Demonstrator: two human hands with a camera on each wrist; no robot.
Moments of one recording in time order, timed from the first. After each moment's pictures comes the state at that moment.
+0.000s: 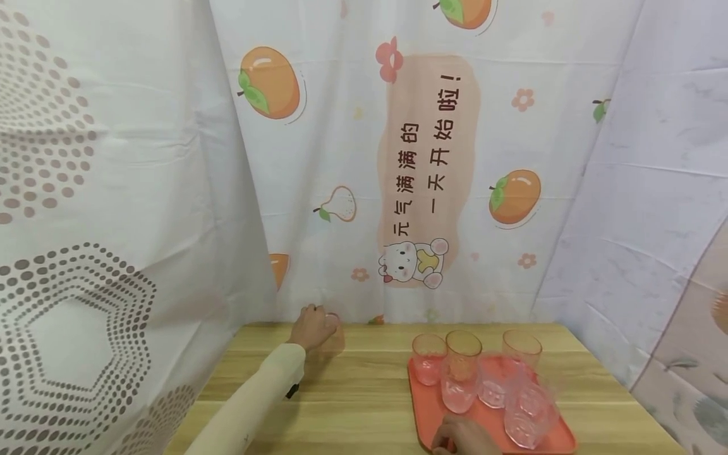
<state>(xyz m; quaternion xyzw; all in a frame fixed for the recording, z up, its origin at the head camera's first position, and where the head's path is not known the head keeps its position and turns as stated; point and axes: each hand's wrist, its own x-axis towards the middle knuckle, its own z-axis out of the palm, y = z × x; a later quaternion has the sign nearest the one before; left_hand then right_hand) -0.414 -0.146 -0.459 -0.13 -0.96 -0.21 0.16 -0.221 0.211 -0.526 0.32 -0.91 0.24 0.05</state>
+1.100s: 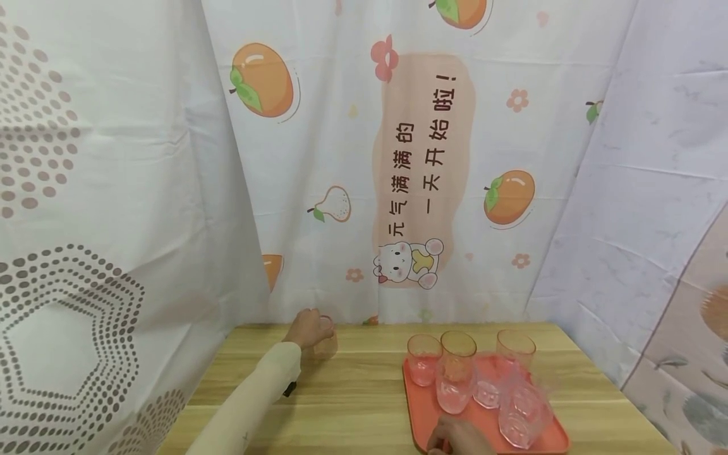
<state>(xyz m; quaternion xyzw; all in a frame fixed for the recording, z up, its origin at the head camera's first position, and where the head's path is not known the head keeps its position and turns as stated) -0.422 -0.148 -0.460 -0.16 -0.95 -0.25 0.11 -0.221 0.209 -0.524 0.30 -0.92 0.27 0.02</state>
